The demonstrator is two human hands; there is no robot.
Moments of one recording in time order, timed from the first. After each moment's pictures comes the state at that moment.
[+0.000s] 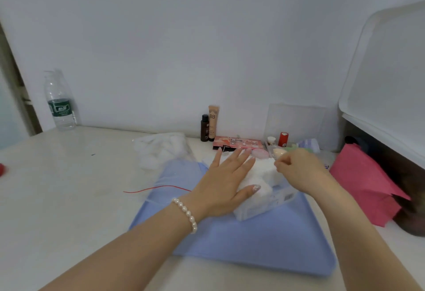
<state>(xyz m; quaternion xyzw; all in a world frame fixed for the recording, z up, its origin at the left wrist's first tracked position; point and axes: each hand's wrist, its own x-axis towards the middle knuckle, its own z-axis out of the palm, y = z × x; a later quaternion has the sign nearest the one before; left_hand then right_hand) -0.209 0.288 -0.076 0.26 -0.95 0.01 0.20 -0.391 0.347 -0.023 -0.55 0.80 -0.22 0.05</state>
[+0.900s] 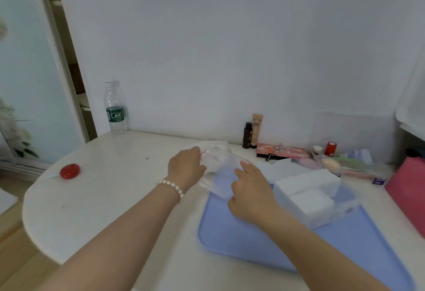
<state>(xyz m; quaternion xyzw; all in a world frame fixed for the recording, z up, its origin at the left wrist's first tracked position) -0.050 0.204 -0.054 0.62 -0.76 -0.02 0.22 -0.202 0.292 -0.073 -0.75 0.65 -0.06 -0.08</state>
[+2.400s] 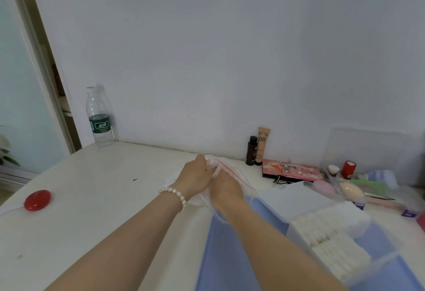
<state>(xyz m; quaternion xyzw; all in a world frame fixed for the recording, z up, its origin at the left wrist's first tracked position) -0.077 0.119 -0.050 0.56 -0.75 -0.24 0.27 -0.167 0.161 -0.065 -0.64 0.72 -0.23 0.12</state>
